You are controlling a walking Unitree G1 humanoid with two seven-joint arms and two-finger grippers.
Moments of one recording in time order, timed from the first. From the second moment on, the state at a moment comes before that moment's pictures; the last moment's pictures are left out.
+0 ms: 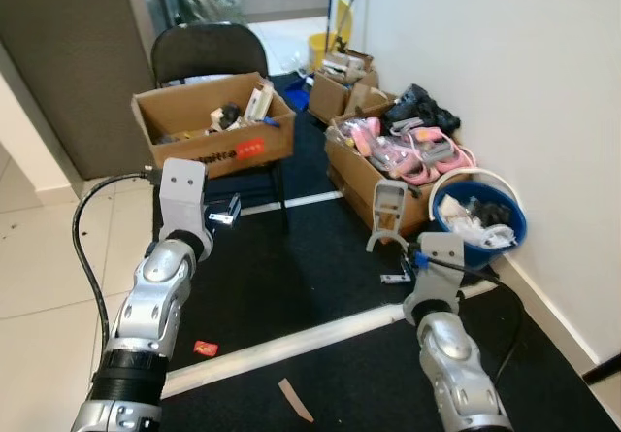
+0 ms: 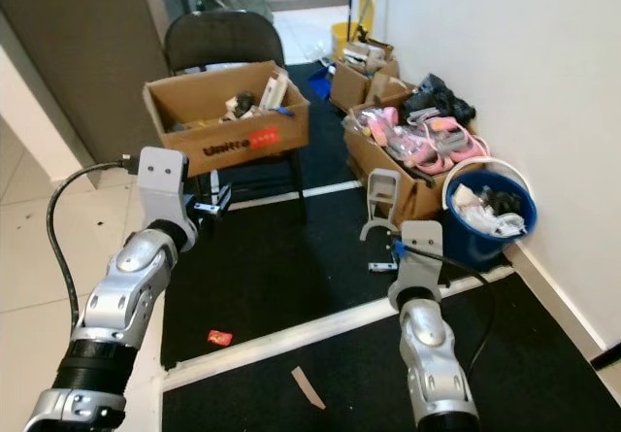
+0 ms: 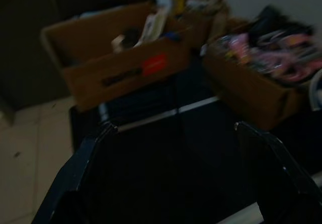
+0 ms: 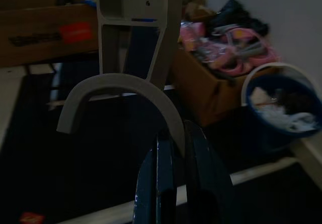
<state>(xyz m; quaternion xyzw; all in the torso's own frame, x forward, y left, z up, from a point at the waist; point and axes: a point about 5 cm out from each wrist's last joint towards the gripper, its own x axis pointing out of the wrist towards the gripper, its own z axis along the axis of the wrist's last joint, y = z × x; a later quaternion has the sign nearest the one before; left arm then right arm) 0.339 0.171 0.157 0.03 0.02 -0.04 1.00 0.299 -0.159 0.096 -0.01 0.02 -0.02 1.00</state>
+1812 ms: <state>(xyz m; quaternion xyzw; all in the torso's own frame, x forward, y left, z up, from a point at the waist) 0.333 0.174 0.154 0.03 0.04 -0.03 1.00 0.304 -0.154 0.090 -0.01 0.03 -0.01 1.00</state>
